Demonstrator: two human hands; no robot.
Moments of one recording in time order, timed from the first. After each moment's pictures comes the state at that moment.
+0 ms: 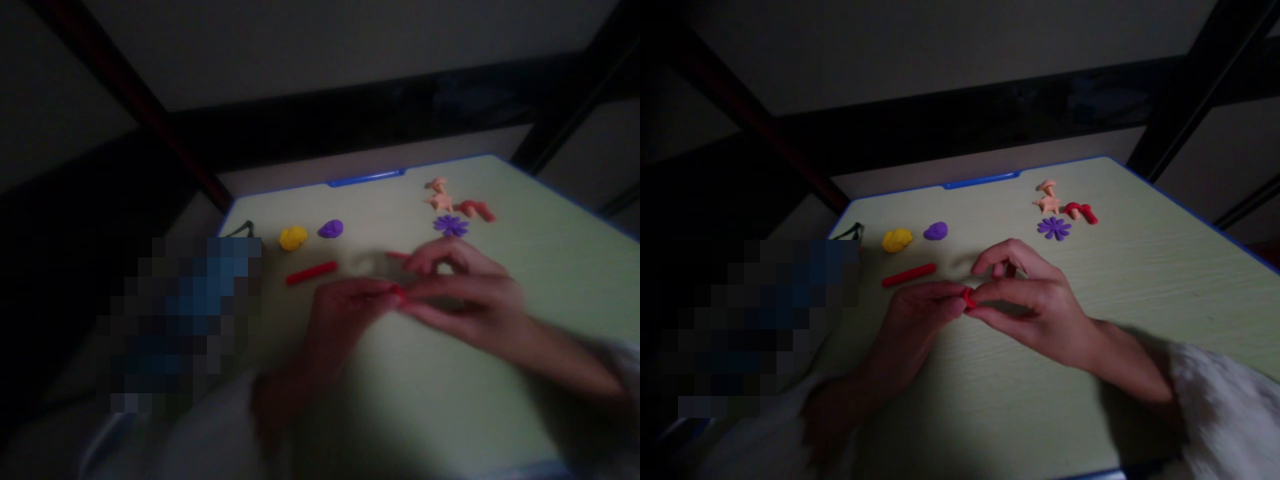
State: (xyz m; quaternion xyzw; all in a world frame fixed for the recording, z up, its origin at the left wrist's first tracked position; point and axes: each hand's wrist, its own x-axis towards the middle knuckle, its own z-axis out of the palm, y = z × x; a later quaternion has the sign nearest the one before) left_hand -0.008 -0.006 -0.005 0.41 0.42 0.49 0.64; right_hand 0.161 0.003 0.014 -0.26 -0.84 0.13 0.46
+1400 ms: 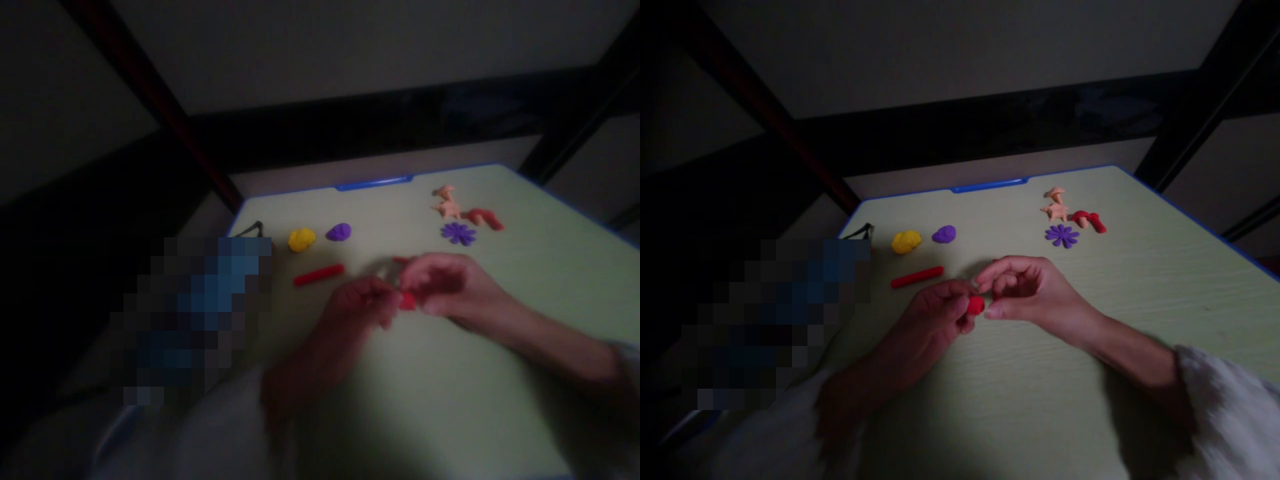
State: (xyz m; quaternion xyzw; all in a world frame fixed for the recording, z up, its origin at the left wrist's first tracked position) left_hand -0.015 0.000 -0.012 0.44 0.38 0.42 0.70; right_hand 0.161 0.022 -0.004 -0.25 -0.62 0.61 0.42
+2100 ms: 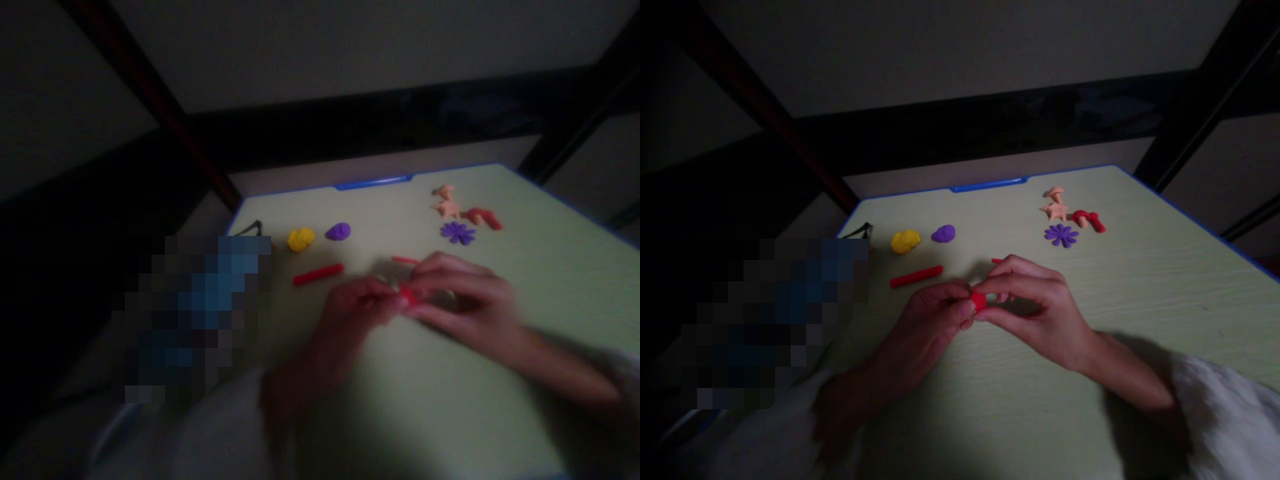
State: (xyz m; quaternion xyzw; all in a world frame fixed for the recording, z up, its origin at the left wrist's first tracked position) left_hand -0.010 0.000 -0.013 0.46 0.38 0.44 0.67; right_hand 0.158 0.007 0.000 -0.28 -0.80 0.23 0.49
